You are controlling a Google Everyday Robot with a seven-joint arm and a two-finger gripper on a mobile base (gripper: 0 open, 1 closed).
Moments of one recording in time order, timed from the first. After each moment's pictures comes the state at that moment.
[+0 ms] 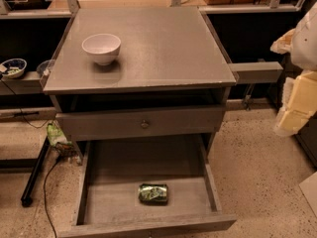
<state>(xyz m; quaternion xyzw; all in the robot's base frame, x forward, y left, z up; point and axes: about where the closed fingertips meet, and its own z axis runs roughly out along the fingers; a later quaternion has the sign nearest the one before) 0.438 -0.216 0.978 -0.60 0.78 -0.04 0.16</state>
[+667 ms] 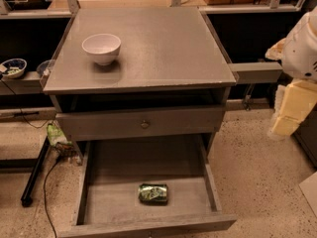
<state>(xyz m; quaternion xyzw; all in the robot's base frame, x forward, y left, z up) 0.447 -0.215 0.959 -0.61 0.78 -0.04 0.15</state>
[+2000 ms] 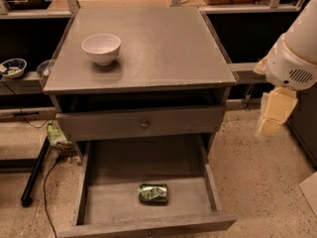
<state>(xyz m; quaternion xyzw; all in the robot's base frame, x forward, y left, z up) 0.473 -0.221 0.910 -0.60 0.79 0.00 0.12</state>
